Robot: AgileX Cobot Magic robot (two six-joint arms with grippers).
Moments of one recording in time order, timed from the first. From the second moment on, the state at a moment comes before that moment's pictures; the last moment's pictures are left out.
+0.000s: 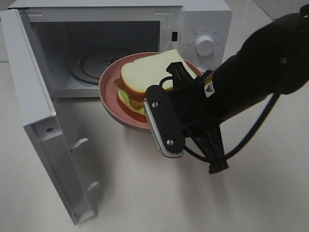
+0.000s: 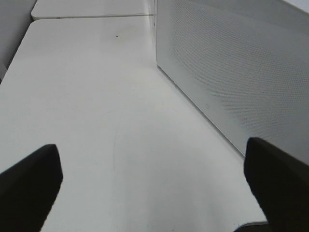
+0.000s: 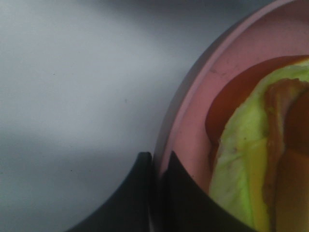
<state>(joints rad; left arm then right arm) -0.02 0.00 -0.50 -0.05 1.04 0.04 0.74 1.54 -0.85 0.01 0.34 -1.26</state>
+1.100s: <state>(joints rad) -0.02 0.00 -0.50 -0.05 1.04 0.04 0.74 1.20 -0.60 -0.09 0.46 -0.99</state>
